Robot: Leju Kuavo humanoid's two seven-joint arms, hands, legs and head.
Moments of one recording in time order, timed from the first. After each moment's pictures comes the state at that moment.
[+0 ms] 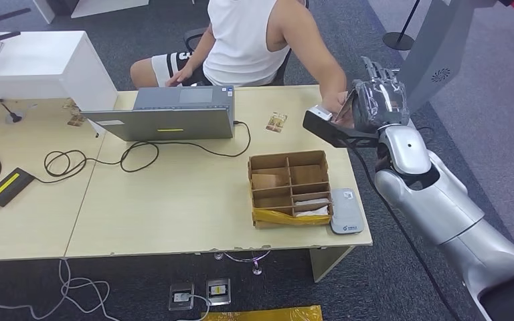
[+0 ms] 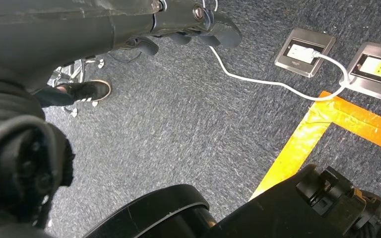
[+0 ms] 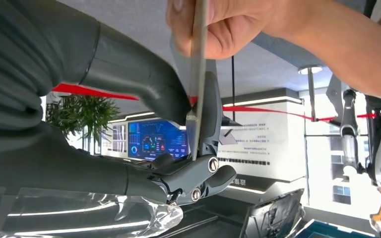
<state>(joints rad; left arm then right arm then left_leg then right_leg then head) -0.19 0.02 -1.12 -0.44 -0.08 0.46 0.29 -0.94 -0.36 0.80 -1.19 0.98 -0.22 0.42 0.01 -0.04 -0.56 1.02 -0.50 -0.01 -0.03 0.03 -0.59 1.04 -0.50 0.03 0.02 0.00</state>
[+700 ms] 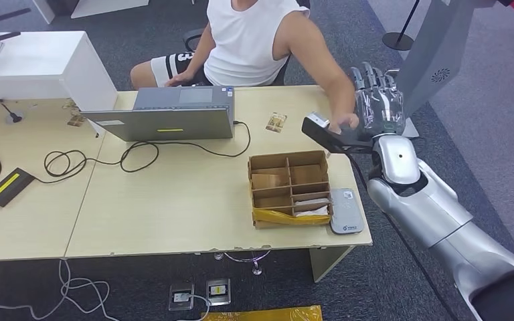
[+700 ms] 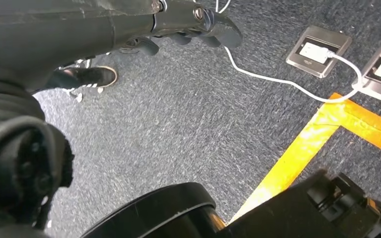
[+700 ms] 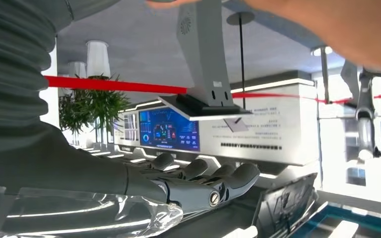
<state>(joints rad) -0.16 0.02 -1.11 -0.44 -0.04 0.52 0.28 -0.92 -0.34 0.85 -1.12 1.06 -0.39 0.49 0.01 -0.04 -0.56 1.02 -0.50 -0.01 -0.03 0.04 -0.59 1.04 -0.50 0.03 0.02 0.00</state>
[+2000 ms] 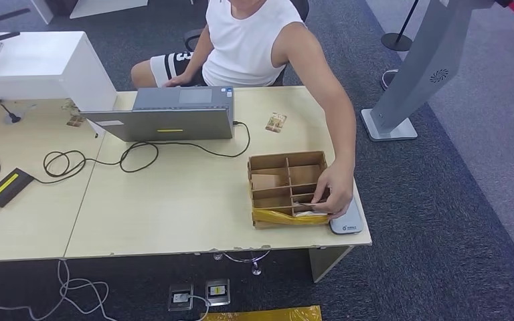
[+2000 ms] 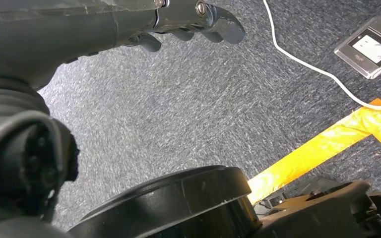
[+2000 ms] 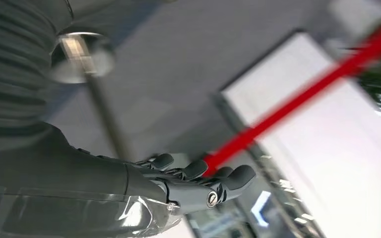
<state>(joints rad) -0.03 0.00 -0.93 -0.50 0.01 0.69 0.28 -0.18 -0.02 -1.11 -1.20 1.13 -0.70 -0.16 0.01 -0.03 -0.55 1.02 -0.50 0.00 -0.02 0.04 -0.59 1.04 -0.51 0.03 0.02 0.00</state>
